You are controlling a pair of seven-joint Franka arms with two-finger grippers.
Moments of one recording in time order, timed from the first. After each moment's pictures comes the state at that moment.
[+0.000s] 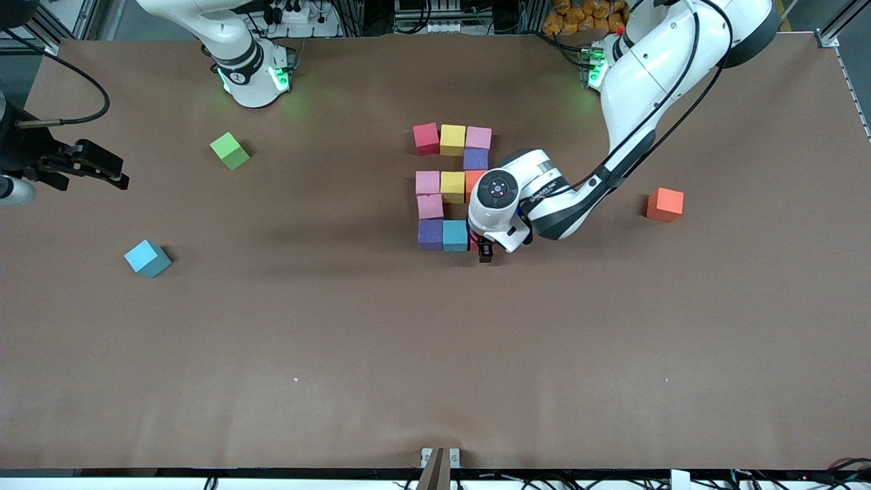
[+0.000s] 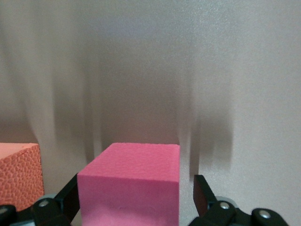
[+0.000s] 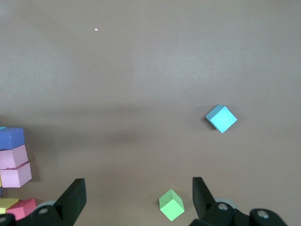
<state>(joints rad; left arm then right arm) -0.11 0.80 -0.67 -1.76 0.51 2.27 -2.60 0.19 0.05 -0.17 -1.46 0.04 1.48 0.03</state>
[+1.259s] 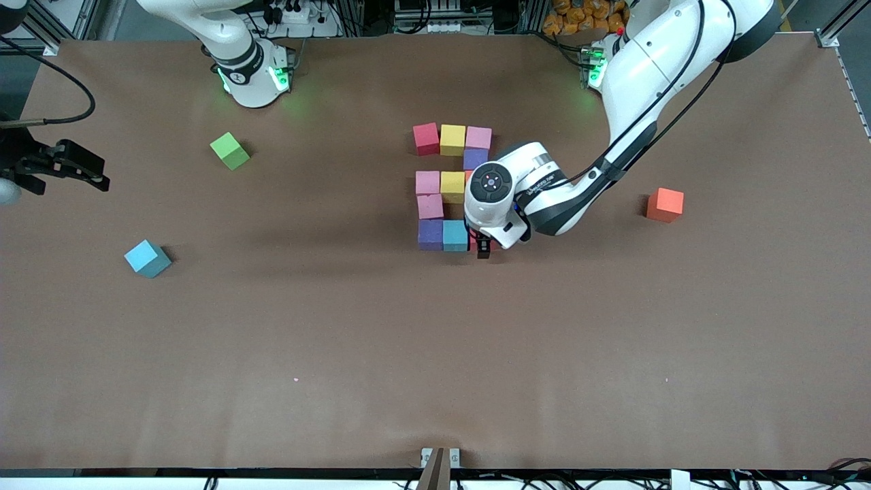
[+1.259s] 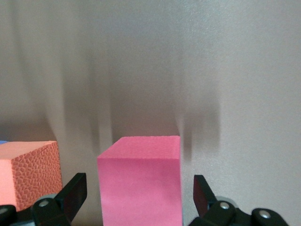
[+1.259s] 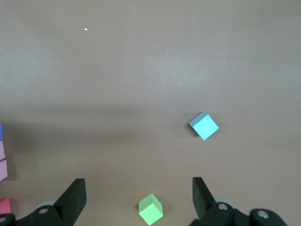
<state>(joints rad) -0.11 0.77 -0.70 -1.74 0.51 2.18 -2.58 0.18 0.05 -0.18 -1.46 -0.01 1.50 -0.07</state>
